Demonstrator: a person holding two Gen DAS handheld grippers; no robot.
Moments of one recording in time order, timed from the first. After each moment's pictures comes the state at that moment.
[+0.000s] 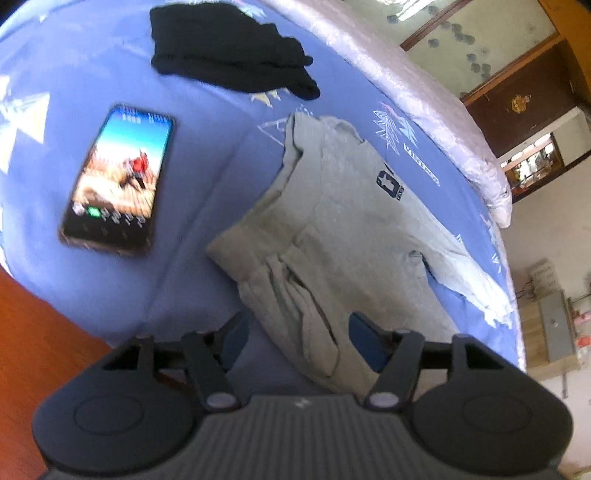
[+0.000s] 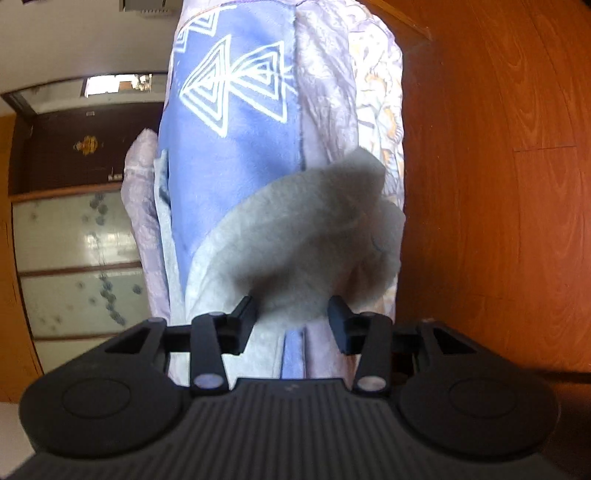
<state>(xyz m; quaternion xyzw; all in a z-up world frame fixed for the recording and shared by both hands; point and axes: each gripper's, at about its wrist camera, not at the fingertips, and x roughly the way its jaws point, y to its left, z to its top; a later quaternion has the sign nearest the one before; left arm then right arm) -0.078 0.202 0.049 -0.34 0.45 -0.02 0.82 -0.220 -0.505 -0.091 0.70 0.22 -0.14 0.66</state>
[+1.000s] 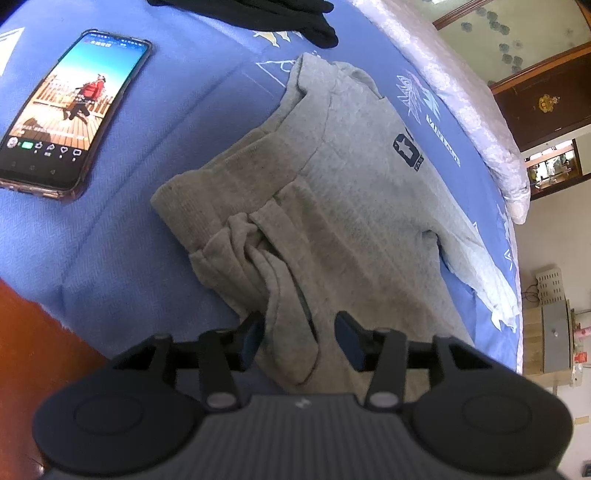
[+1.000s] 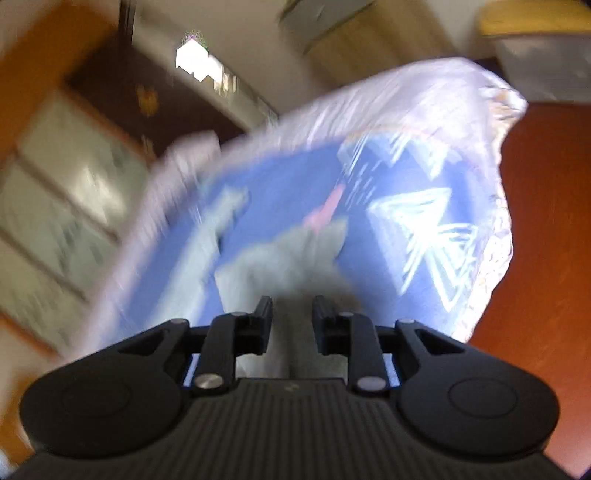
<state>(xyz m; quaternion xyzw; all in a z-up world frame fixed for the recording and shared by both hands) -0.036 0.164 0.004 -0.37 0.50 -0.01 0.78 -0.170 -0.536 0.007 0.47 0.15 -0.19 0.85</state>
